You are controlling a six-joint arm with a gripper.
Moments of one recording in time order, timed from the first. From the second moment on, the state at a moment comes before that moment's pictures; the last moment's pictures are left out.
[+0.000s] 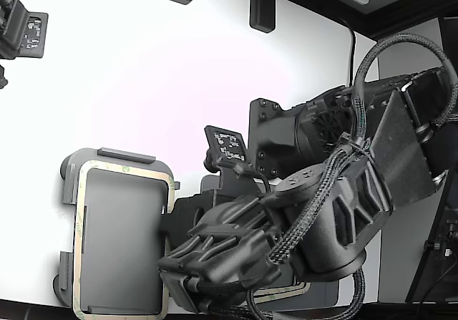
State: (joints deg) arm 32.7 76.7 72.6 94.3 5.4 126.0
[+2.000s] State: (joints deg) arm 29.4 76.9 75.0 94.3 2.5 122.9
